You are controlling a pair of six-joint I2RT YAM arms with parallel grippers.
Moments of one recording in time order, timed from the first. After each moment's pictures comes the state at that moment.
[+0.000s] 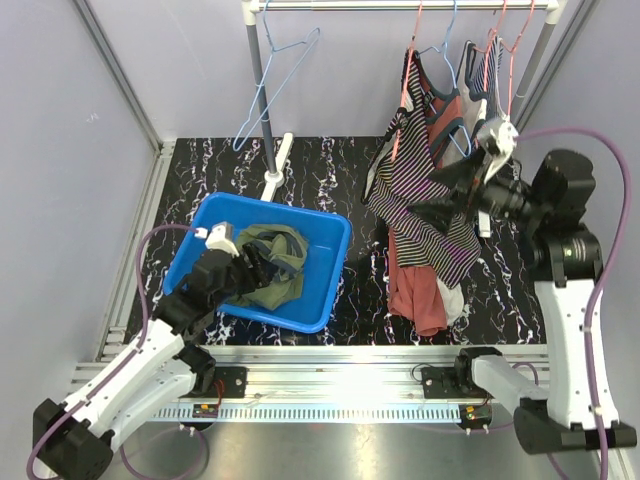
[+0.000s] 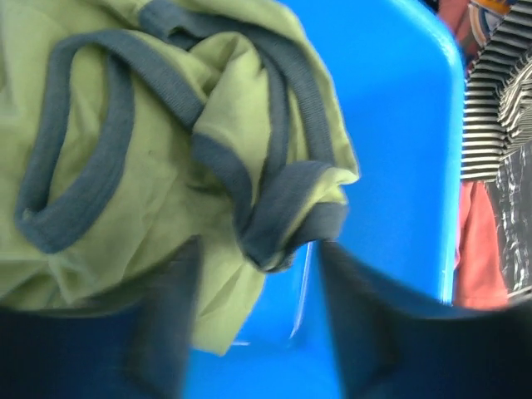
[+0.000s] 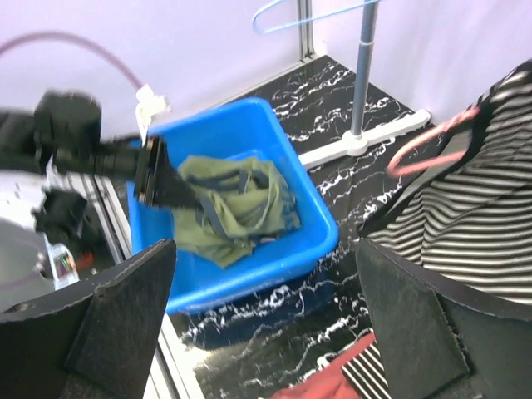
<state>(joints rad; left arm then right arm) -0.54 0.70 0.48 -0.29 -0.08 -0.73 0.05 0.97 1.39 -0.57 -0.96 -0.03</state>
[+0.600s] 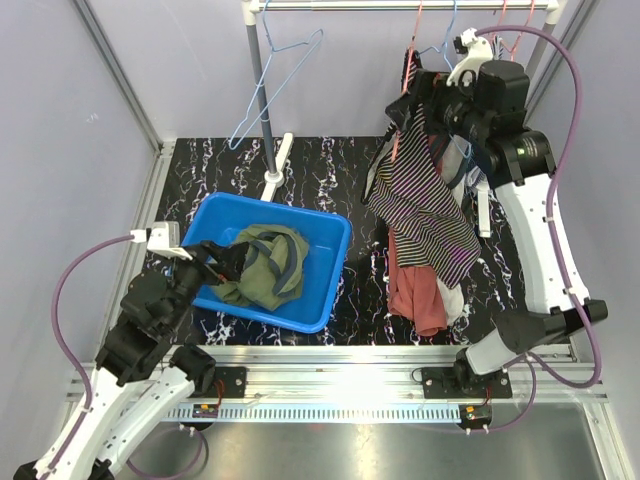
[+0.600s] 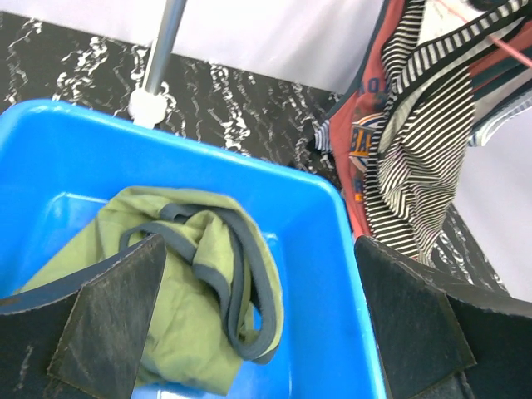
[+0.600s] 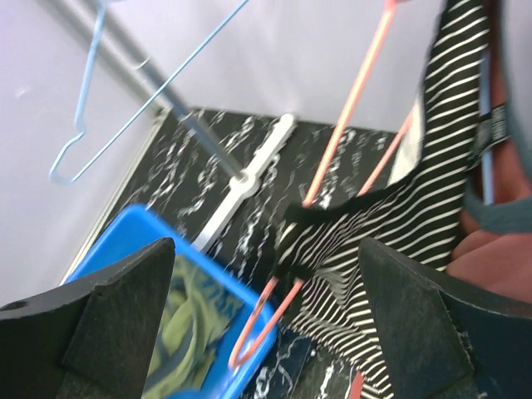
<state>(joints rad) -0.55 0.36 0.70 -0.40 -0.21 -0.47 0.26 1.53 2.01 -0.68 -0.26 0.28</state>
